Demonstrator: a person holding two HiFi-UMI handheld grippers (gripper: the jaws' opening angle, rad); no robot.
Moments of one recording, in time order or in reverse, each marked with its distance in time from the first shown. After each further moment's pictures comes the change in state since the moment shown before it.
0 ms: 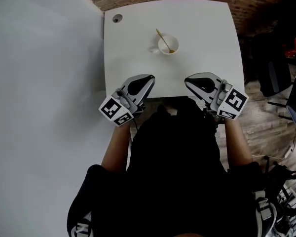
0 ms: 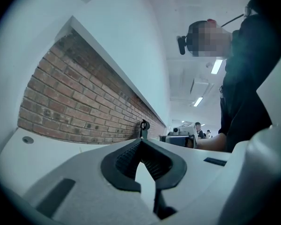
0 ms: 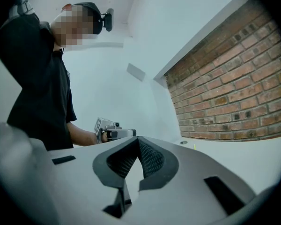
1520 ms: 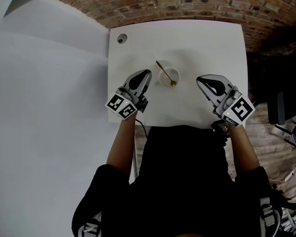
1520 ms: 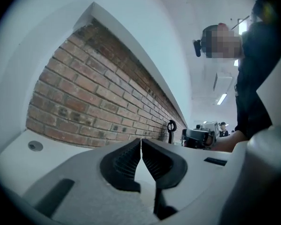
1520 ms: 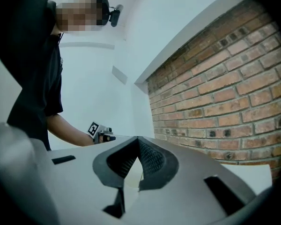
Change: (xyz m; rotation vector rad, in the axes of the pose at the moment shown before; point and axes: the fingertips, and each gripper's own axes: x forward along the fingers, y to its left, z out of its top) left arm 0.091 0.165 -0.009 -0.042 -0.027 0.254; right arm -0.018 -0.181 0.022 -0.077 -0.039 -0.109
